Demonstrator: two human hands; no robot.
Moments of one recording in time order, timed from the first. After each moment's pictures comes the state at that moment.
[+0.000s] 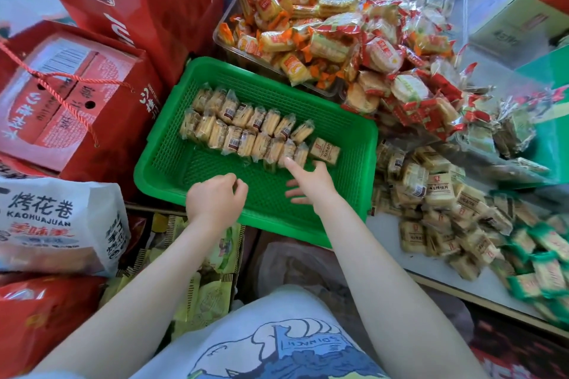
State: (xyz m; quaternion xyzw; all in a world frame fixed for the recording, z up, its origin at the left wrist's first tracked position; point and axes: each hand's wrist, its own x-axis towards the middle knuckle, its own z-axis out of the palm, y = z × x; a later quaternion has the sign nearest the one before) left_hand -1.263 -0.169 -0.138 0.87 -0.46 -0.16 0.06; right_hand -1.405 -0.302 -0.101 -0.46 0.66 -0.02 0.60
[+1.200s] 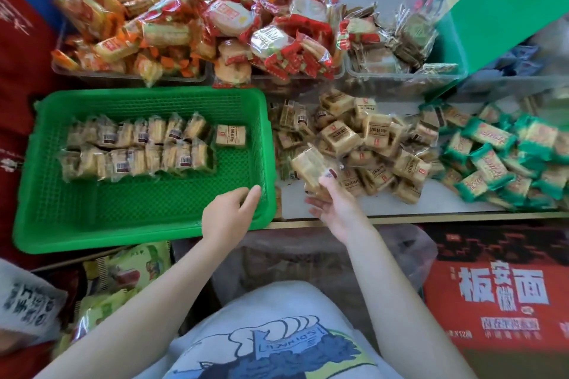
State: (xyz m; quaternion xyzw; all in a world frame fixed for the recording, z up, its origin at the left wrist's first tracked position) left_hand -1.440 -0.228 -0.129 0.77 -0.53 -0.31 0.17; right_hand -1.650 -0.283 -0.118 -0.14 0.59 -0.32 0.72
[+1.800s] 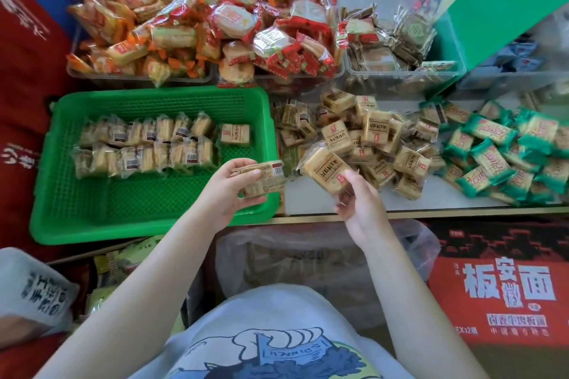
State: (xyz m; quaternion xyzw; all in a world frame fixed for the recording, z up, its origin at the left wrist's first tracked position) left_hand -1.423 -0.249 -0.081 0.57 -0.15 -0.69 0.42; right_hand -1.668 -0.263 -0.082 -0.20 0.56 -0.42 0.69
